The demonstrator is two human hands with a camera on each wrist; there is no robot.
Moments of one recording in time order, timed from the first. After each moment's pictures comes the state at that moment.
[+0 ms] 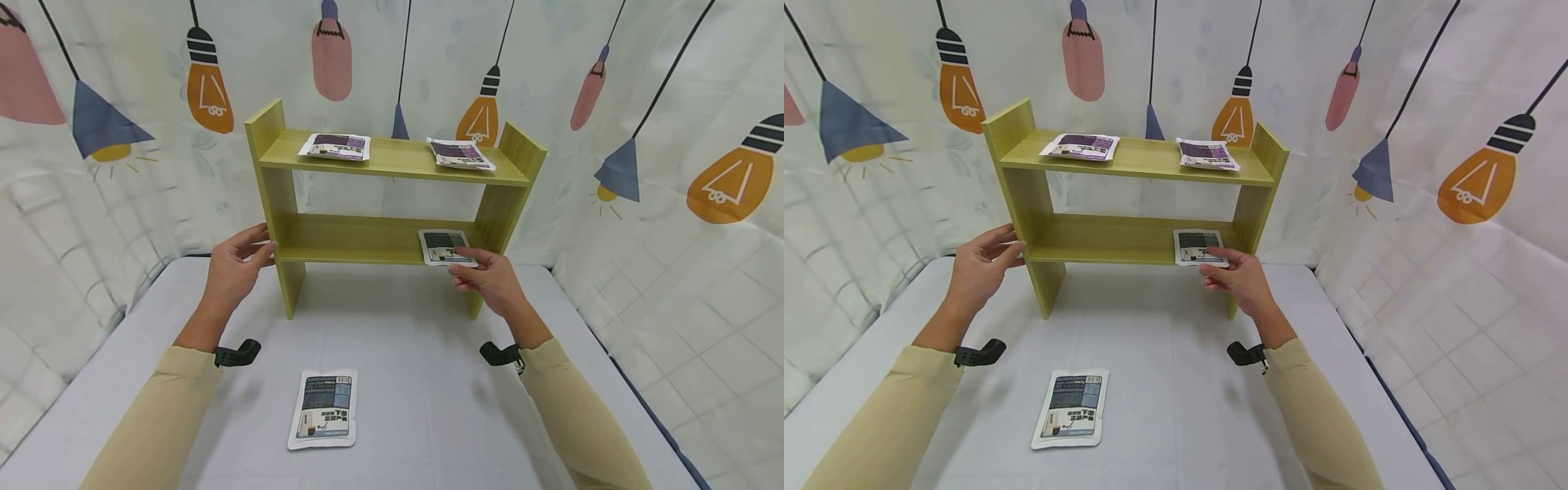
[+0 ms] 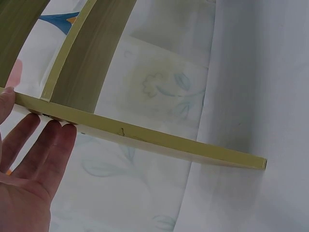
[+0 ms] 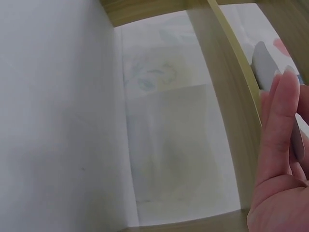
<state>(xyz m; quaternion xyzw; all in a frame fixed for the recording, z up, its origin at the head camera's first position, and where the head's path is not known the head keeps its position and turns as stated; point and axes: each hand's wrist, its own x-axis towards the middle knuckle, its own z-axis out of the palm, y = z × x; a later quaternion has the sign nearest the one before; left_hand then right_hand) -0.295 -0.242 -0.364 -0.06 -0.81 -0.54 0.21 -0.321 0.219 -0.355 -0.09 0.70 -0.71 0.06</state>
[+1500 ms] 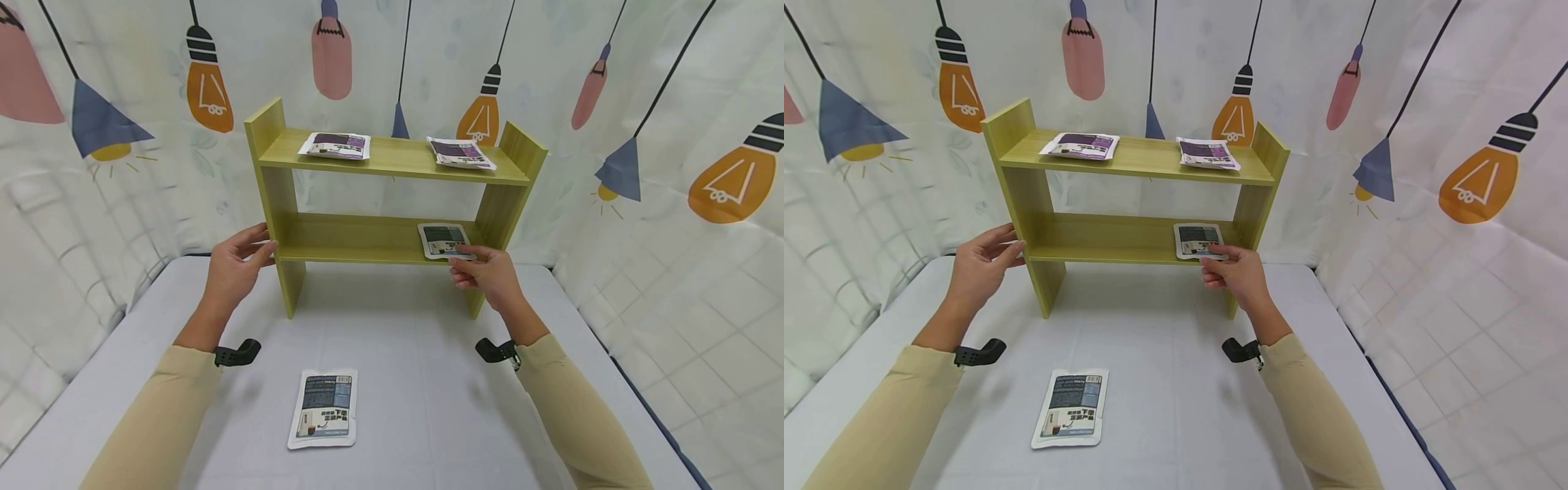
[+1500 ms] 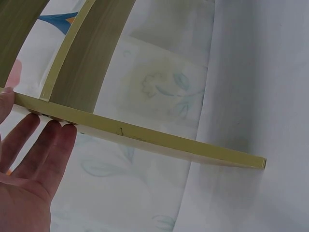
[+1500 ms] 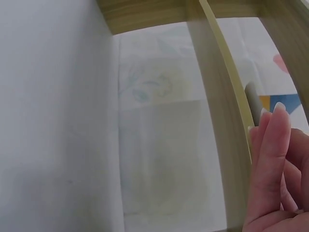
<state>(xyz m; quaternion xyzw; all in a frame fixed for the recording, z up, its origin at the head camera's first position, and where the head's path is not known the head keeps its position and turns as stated) -0.295 -0.241 -0.365 -0.06 -0.81 -0.54 0.21 -0.320 0.209 -0.343 -0.04 0.74 -0.67 0.03</state>
